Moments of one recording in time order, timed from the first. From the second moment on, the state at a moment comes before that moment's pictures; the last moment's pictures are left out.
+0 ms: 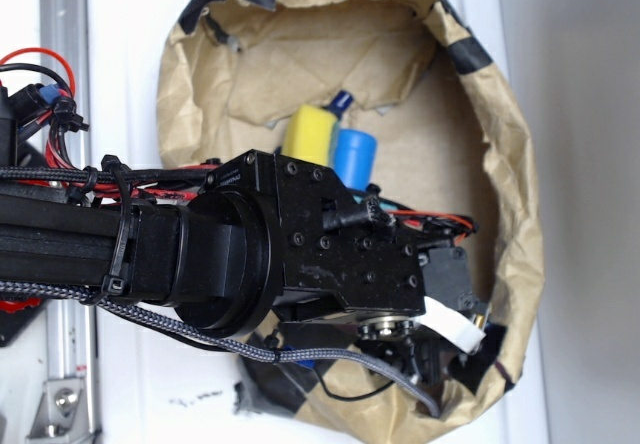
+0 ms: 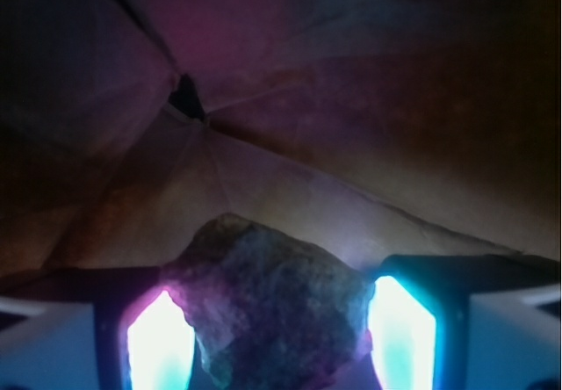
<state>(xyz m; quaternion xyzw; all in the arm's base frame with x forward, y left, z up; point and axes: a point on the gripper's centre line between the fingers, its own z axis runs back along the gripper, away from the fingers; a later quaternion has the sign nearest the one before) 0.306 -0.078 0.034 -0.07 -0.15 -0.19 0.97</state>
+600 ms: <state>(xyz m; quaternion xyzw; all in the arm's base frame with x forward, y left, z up) 0.266 0.004 0.080 0.01 -0.02 -0.03 1.00</state>
